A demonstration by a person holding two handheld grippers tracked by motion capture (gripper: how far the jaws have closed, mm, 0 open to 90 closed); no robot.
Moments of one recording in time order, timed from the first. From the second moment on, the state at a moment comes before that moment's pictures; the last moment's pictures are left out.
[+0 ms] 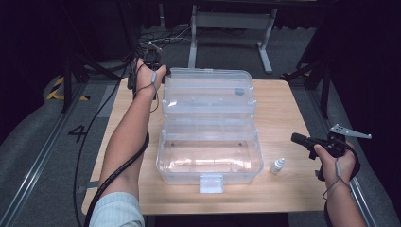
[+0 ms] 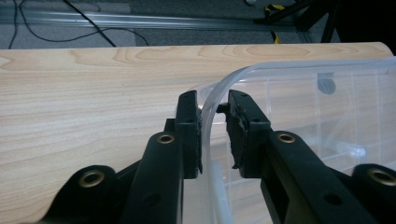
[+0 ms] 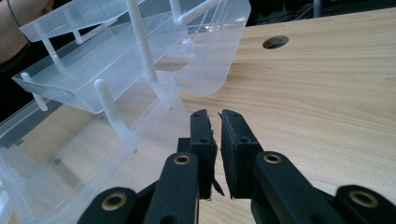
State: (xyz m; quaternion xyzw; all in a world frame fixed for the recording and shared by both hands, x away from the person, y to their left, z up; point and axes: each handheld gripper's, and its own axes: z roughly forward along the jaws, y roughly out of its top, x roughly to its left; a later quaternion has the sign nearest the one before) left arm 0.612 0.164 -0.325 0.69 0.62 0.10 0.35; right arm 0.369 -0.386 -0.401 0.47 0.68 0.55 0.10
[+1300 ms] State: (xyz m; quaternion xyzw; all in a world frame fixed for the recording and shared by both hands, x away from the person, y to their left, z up) left arm 0.576 0.180 -0.298 0.67 0.59 0.16 0.43; right arm 0.371 -0.379 -0.395 0.46 0.69 0.55 0.10
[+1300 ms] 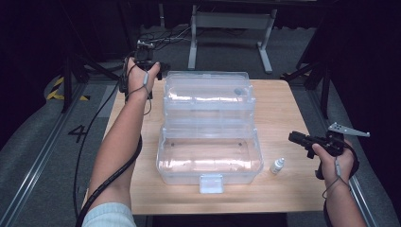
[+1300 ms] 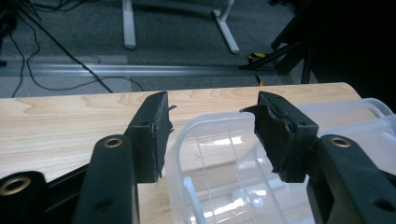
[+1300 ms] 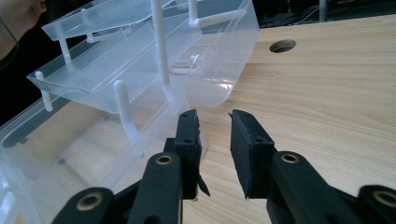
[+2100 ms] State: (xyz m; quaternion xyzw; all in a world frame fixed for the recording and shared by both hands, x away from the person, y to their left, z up) left arm 0.472 0.220 -0.299 0.70 0.57 0.17 0.40; right arm 0.357 -0.366 -0.375 0.42 0.73 0.52 0.09
